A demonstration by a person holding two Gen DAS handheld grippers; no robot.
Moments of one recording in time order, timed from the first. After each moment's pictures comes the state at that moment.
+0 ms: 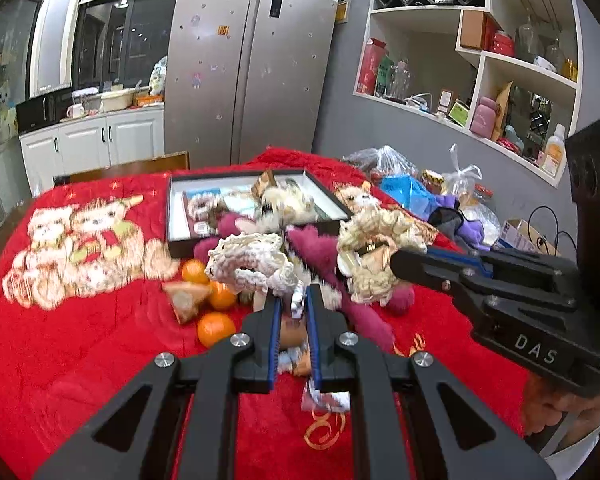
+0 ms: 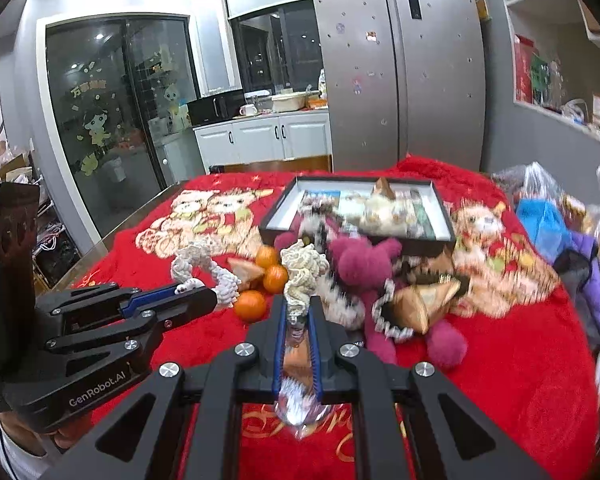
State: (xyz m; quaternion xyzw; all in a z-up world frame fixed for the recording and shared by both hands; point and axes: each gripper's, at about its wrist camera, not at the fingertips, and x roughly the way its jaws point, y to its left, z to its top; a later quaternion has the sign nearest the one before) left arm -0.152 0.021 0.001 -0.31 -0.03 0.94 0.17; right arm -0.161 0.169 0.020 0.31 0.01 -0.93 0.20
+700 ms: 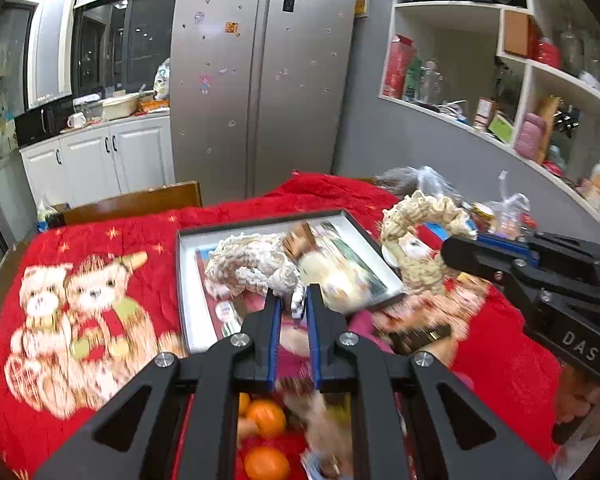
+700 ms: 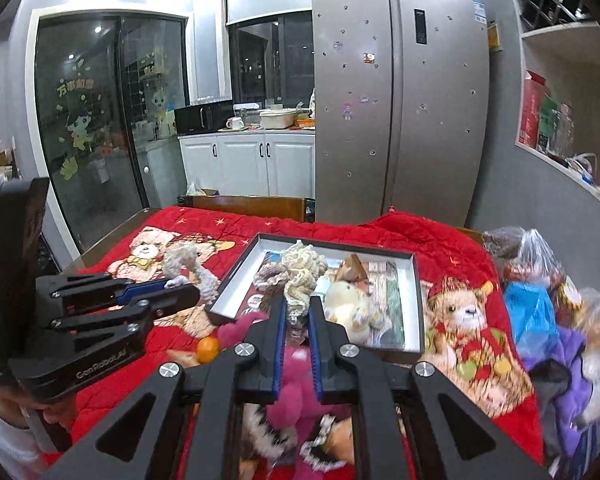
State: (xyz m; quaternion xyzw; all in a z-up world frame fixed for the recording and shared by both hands) left arm -0.326 0.014 0.030 -0.32 -0.01 0.94 0.14; right arm -0.288 0.172 0.072 0.29 0.05 -0.94 0.18
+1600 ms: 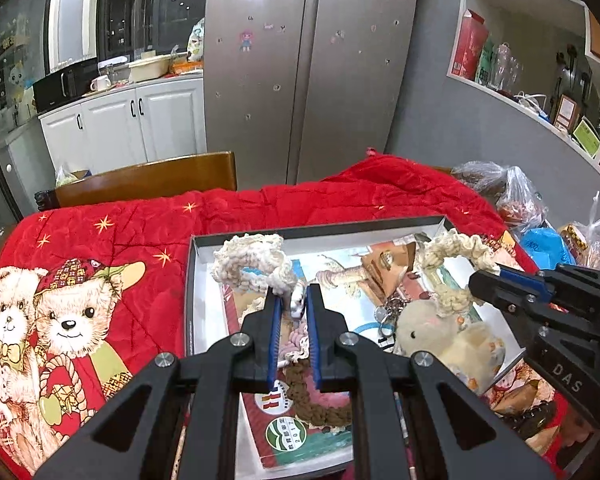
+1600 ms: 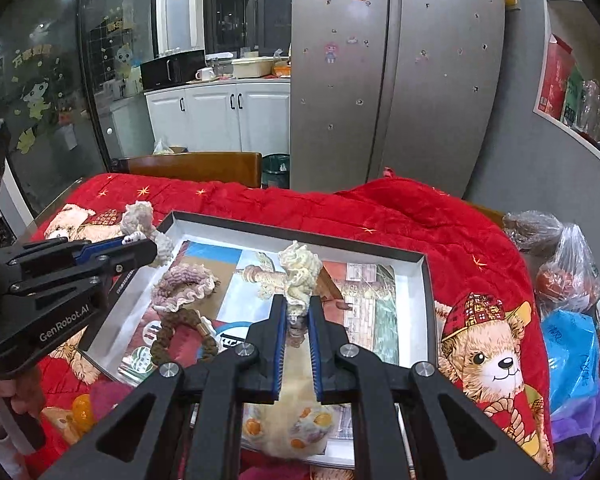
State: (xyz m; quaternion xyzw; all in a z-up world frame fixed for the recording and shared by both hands) left arm -0.489 -0.008 -0.062 -0.38 -0.03 0.92 0.07; right arm -0.464 0.163 -0.017 0.37 0.07 -0.92 0.14
